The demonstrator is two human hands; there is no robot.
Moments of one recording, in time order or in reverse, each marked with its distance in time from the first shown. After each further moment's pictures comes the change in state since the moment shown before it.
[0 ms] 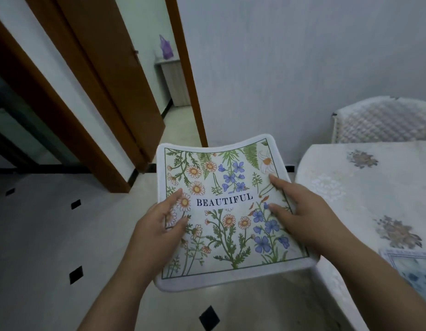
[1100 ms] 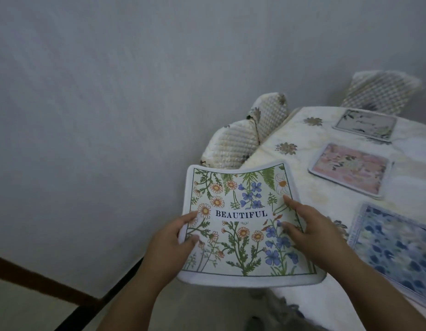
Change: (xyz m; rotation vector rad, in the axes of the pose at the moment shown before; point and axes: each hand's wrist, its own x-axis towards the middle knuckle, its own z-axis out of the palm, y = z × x) left_hand 0.446 0.149 0.241 0.039 -0.929 0.554; right_hand 0.184 0.116 -0.049 -0.038 0.762 0.782
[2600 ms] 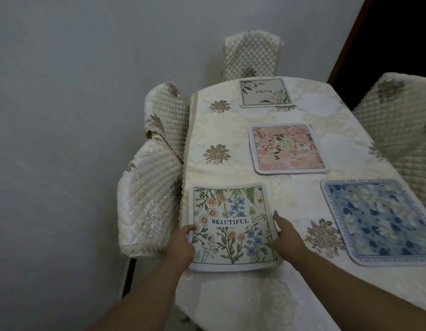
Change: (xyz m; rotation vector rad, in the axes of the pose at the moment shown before) left_hand 0.492 -0.072 0.213 0.256 -0.625 0.081; right_hand 0.252 0.170 0.138 0.308 0.257 0.825
